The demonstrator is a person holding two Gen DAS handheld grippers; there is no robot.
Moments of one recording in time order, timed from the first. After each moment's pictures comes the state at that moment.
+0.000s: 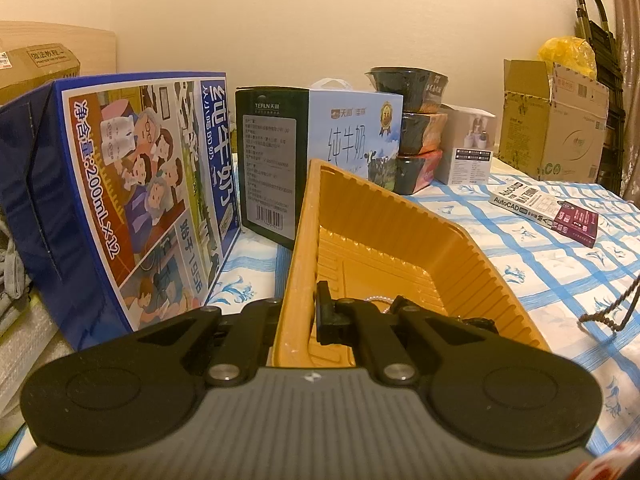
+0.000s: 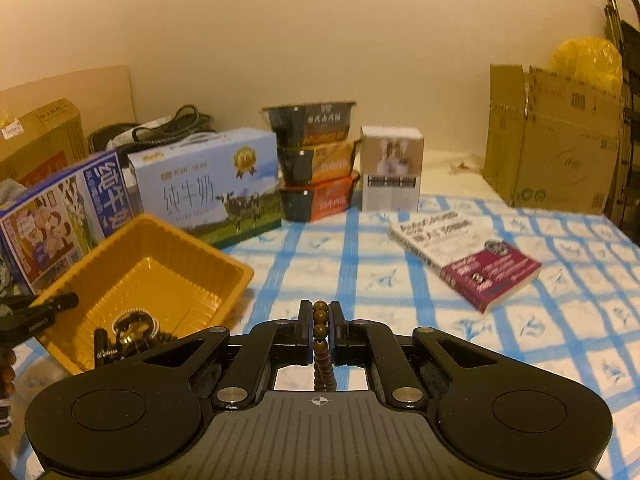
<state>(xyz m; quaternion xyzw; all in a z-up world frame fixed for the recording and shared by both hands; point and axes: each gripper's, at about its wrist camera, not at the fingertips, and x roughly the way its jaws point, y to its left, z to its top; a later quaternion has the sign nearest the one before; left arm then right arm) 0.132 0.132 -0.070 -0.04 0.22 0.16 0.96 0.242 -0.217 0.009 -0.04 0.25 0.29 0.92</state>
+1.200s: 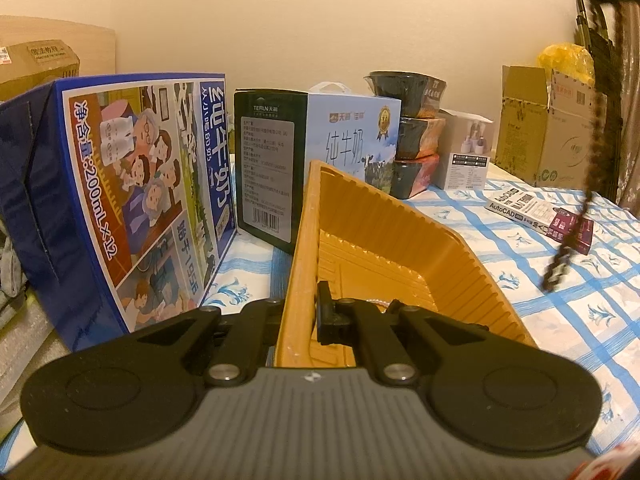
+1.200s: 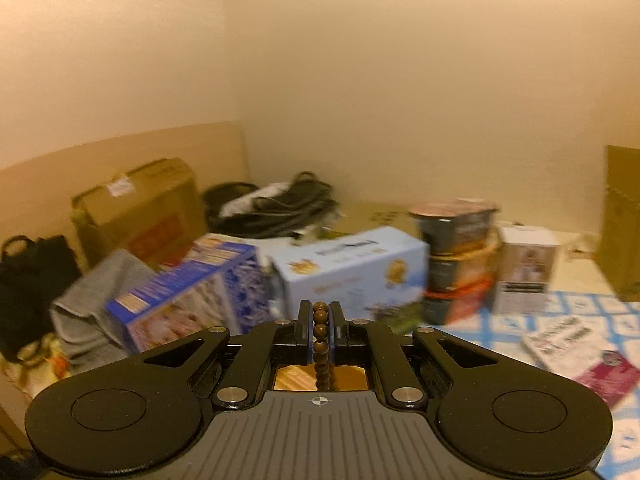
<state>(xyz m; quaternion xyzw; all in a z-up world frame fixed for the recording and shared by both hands) 0.133 0.134 -0.067 -0.05 0.21 0.16 0.96 0.223 -0.104 0.119 0.00 0.18 0.46 0.87</state>
